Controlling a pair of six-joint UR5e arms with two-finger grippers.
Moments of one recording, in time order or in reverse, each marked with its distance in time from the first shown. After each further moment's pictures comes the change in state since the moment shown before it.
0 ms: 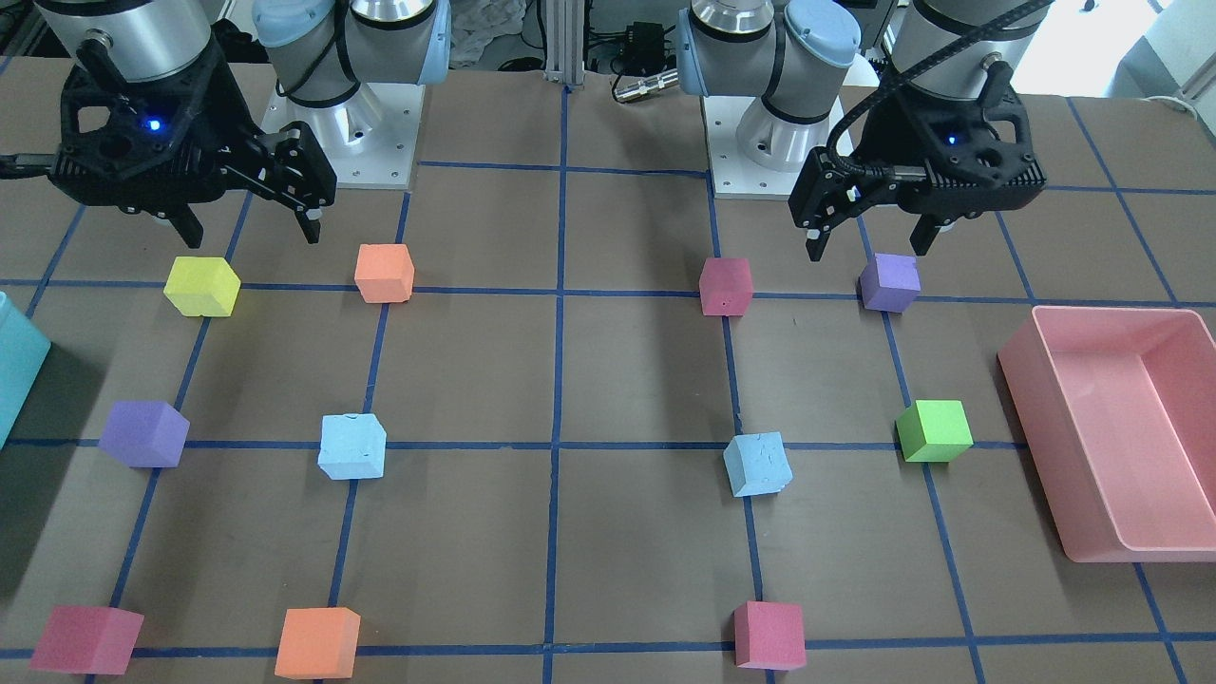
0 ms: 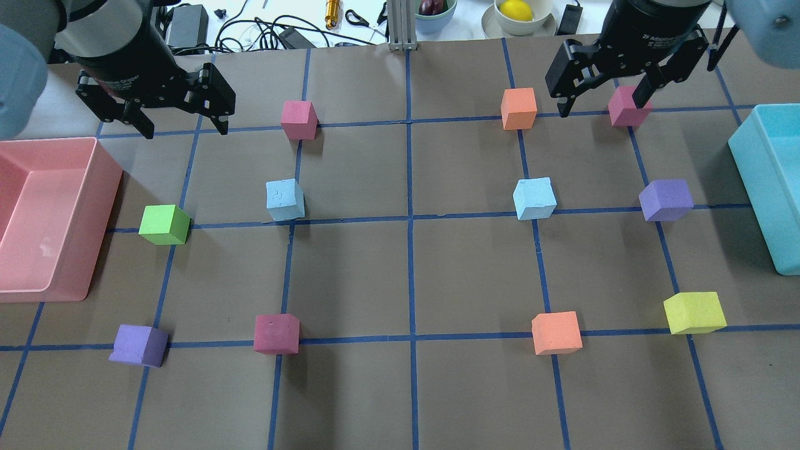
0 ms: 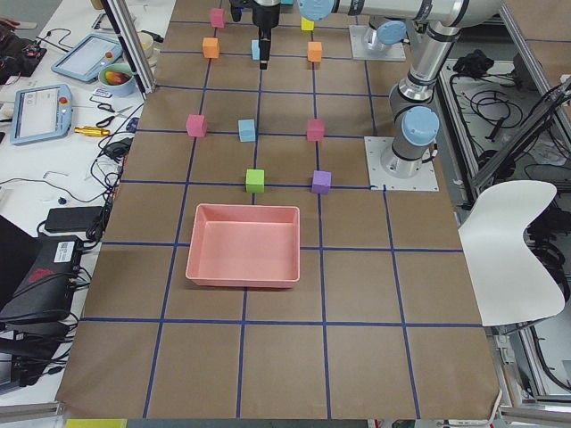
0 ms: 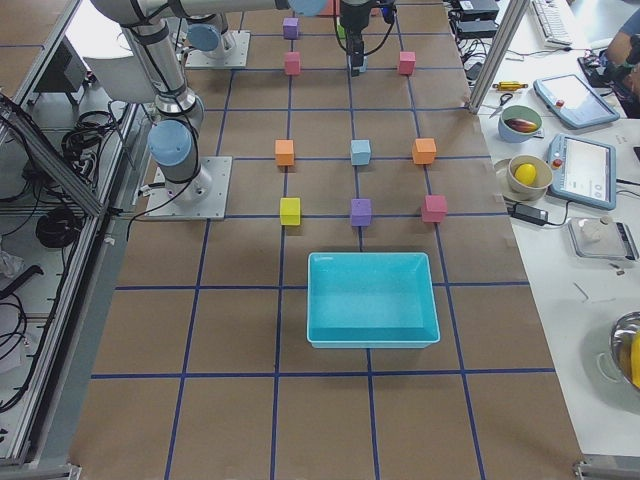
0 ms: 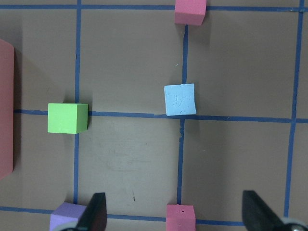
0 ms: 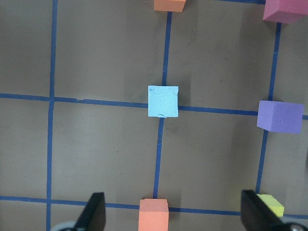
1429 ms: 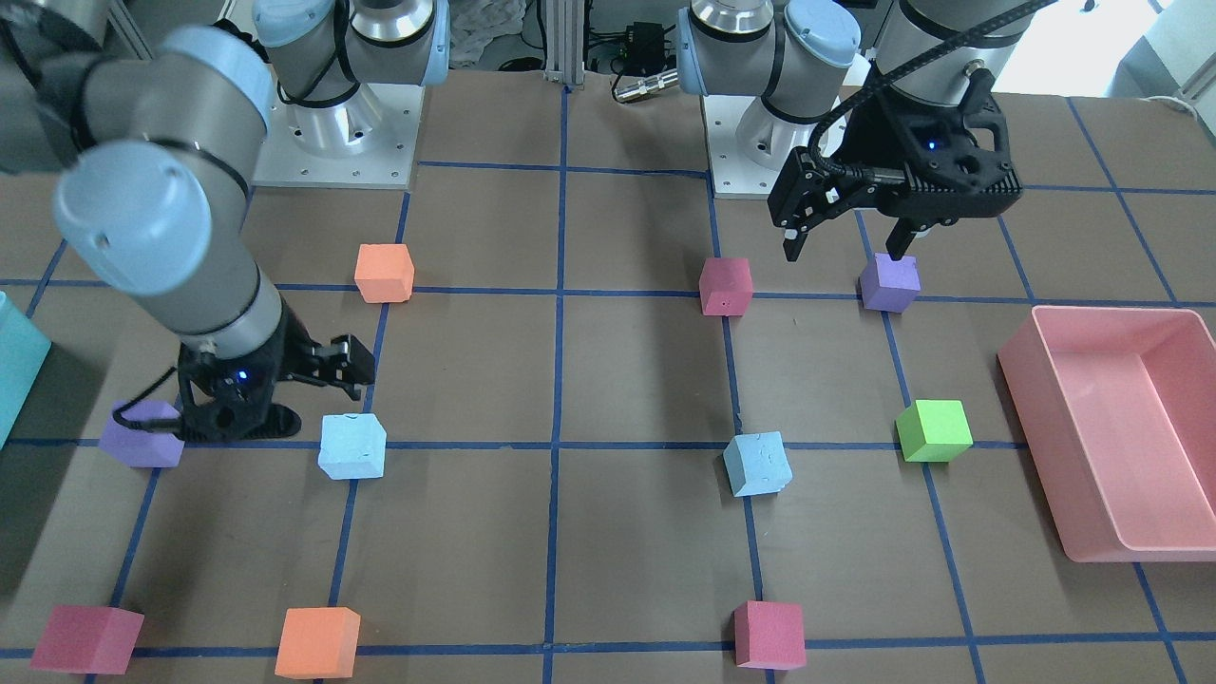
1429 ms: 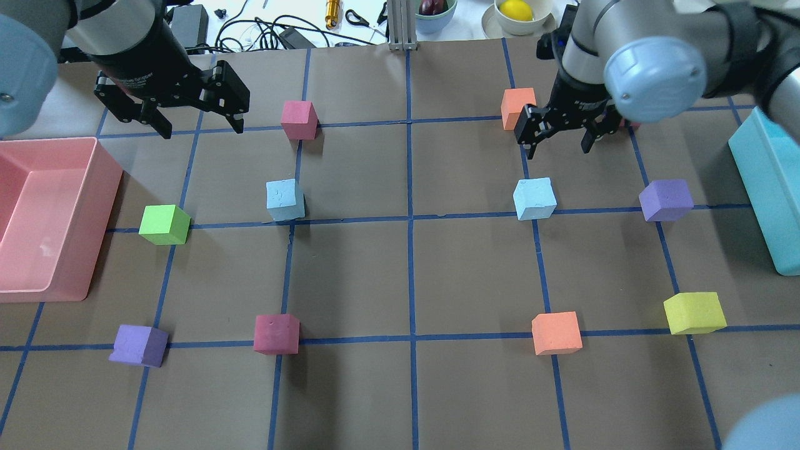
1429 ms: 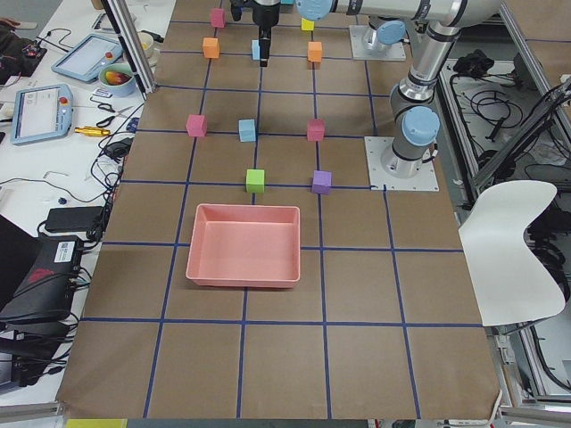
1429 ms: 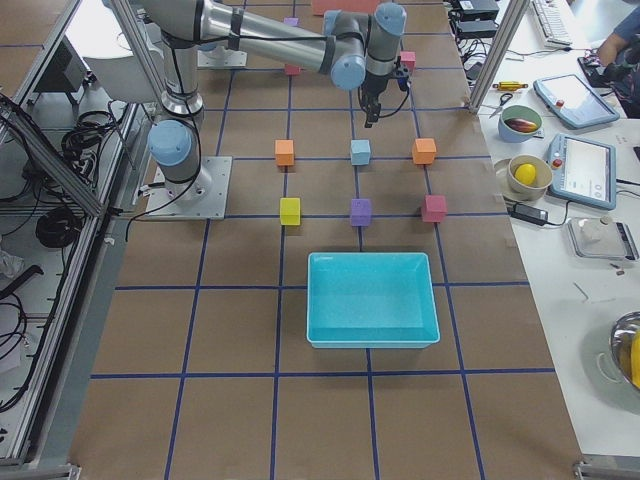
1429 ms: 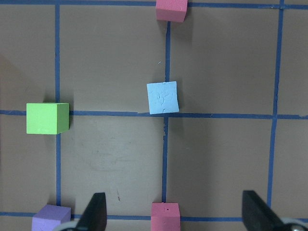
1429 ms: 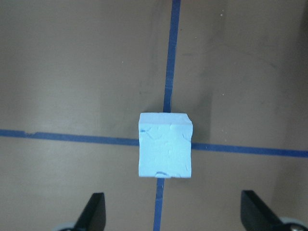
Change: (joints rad) left arm -0.011 -0.007 -0.001 -0.001 -0.053 -0.001; right arm -0.011 0.296 0.179 -0.353 0.004 -0.012
